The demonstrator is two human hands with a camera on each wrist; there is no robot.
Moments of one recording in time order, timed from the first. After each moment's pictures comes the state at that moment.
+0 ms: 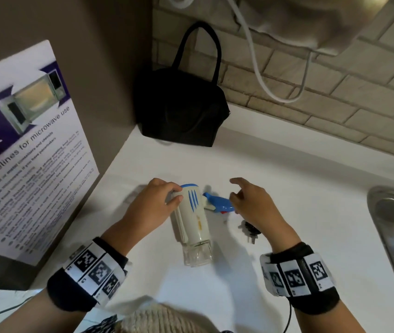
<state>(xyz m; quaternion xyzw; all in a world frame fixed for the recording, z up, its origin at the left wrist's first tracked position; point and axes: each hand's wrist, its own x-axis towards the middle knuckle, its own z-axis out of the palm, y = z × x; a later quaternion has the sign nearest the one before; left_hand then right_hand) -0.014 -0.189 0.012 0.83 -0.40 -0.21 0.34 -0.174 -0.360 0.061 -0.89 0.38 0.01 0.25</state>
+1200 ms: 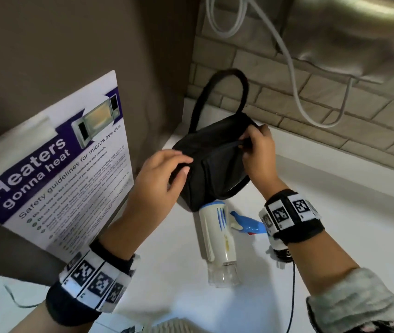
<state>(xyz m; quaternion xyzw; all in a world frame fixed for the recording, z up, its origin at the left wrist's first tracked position) 0.018 -0.158 0.080 0.77 -0.41 0.09 0.48 -0.040 -0.396 0.091 -0.88 0.21 -0.36 0.21</state>
